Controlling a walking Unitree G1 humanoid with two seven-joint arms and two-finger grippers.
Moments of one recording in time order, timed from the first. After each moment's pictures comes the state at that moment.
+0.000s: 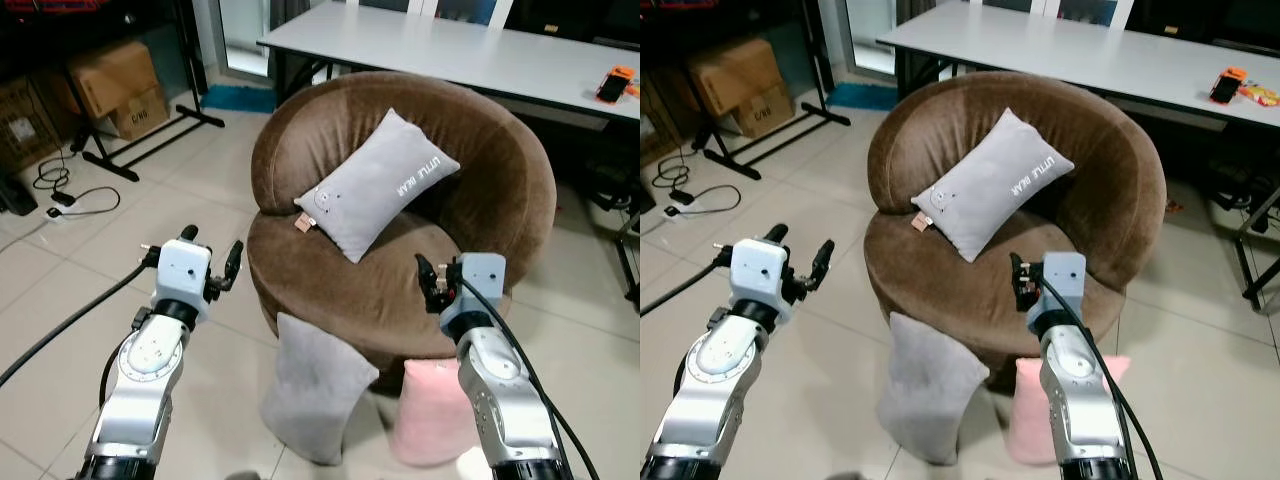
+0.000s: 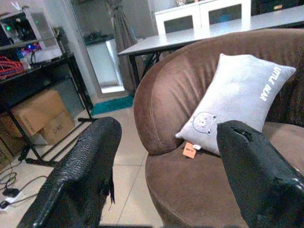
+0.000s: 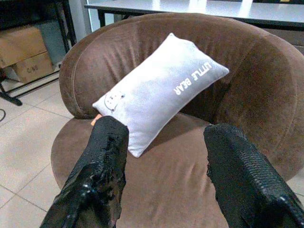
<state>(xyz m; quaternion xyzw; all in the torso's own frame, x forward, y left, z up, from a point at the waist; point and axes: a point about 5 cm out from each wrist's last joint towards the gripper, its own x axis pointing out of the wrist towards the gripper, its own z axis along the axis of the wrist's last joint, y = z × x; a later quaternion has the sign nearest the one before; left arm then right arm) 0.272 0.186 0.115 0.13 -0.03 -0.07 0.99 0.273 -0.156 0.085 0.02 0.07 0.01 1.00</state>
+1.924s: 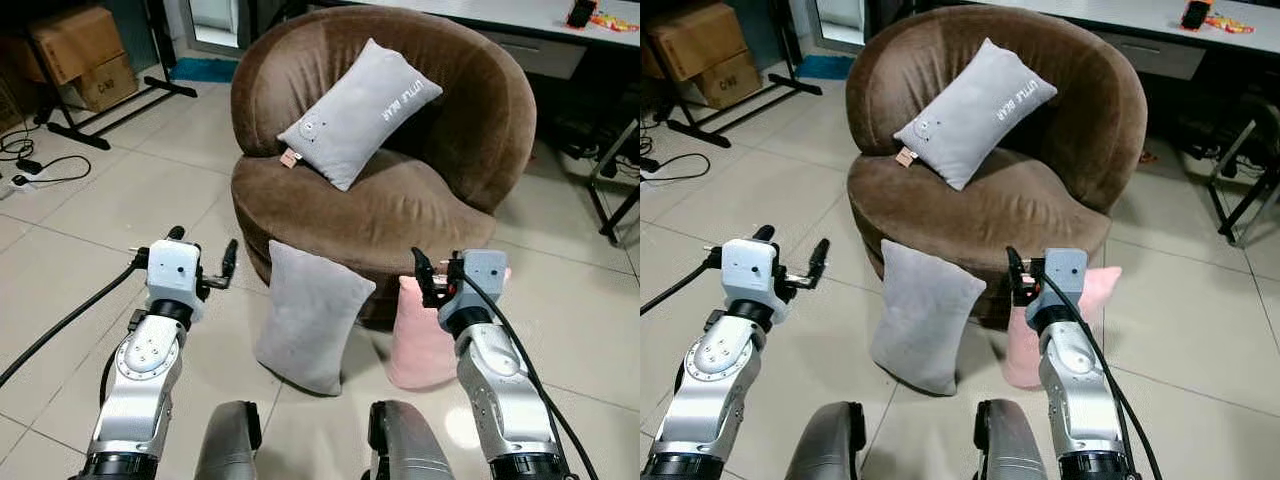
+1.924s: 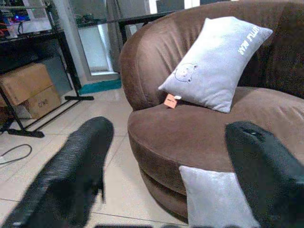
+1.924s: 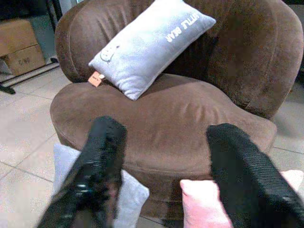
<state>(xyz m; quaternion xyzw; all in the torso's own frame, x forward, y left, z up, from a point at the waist) 0.275 0.194 0.110 0.10 -0.02 -0.04 0.99 0.277 -0.153 0.086 0.03 0.06 0.03 1.00</state>
